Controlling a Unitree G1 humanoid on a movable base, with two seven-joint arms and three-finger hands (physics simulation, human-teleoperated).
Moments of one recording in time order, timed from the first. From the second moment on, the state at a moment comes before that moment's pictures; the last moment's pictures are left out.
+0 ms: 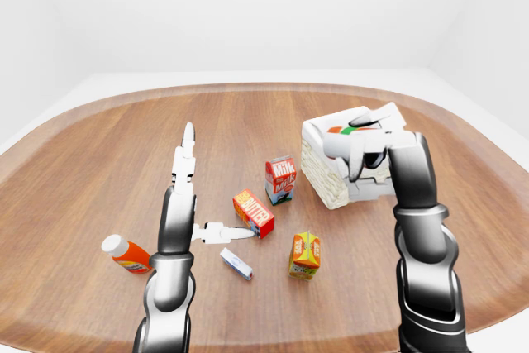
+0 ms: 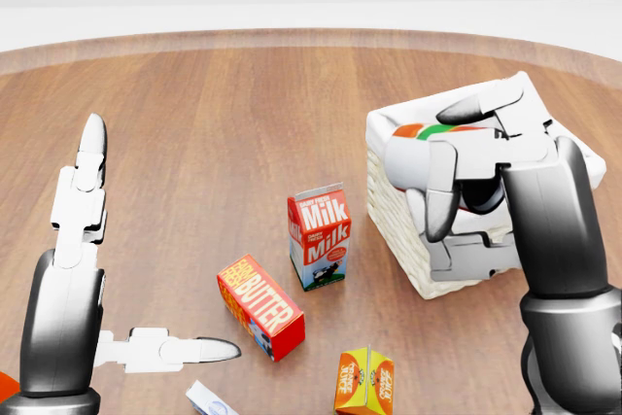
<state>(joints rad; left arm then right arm) 0.13 0.01 -0.05 -0.51 0.43 -0.09 0.01 -0.15 -0.09 -0.08 -0.55 -0.50 -0.05 0.12</state>
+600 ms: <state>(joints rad) 0.13 0.01 -0.05 -0.50 0.43 -0.09 0.01 -0.34 -0.17 -0.11 -0.27 -0.58 -0.06 0.05</state>
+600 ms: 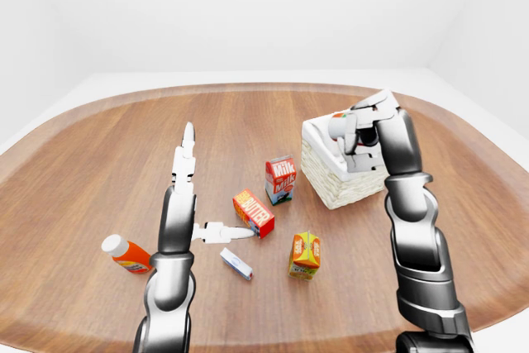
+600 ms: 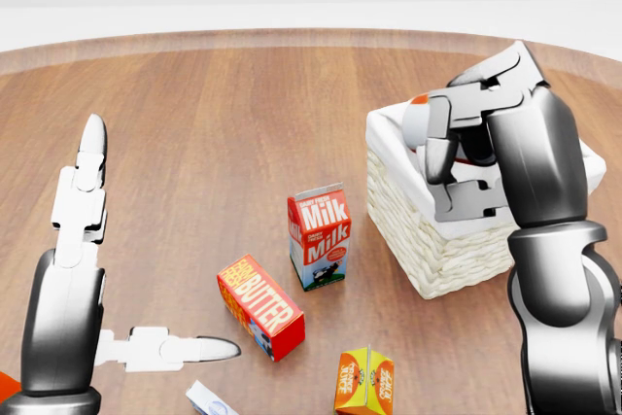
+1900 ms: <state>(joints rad) 0.13 0.01 -0.04 -0.50 0.43 -0.09 0.01 -0.87 -0.30 -0.06 0.72 -0.74 -0.09 -0.25</state>
